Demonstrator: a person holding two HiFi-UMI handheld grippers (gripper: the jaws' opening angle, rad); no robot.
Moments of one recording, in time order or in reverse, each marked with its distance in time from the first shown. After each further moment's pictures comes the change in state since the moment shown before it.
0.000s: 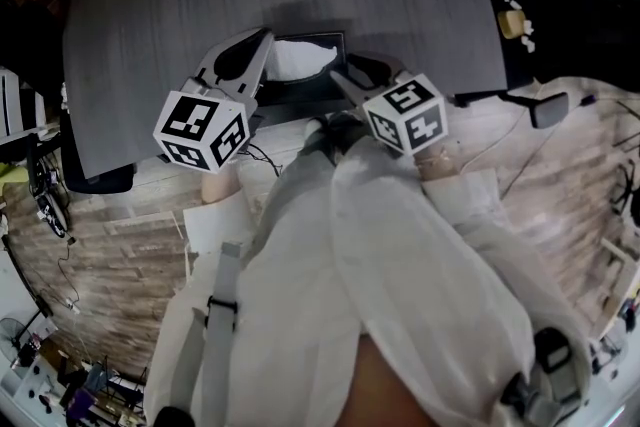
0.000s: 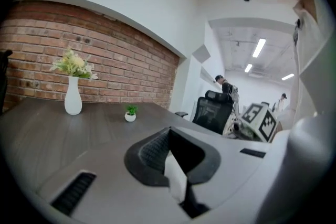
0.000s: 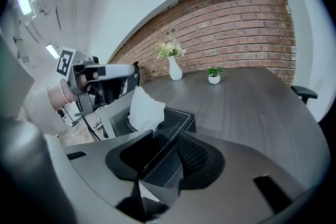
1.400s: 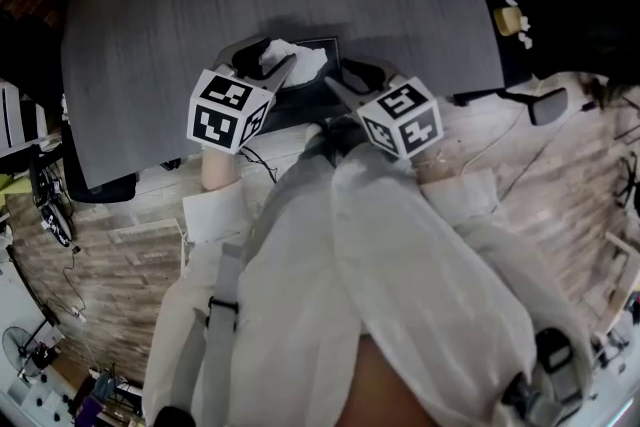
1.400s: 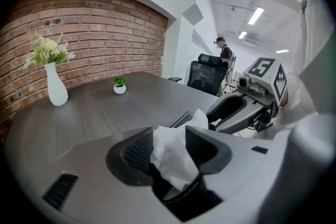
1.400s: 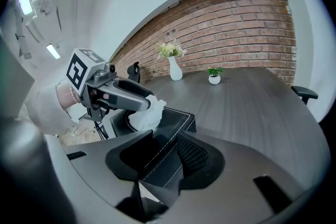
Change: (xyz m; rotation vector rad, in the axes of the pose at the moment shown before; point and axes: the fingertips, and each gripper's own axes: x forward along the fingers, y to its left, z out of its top) left arm 0.040 -0.003 -0.069 0.136 0.373 -0.050; right arm 0.000 -0.001 -0.001 -0.005 -0.005 0.003
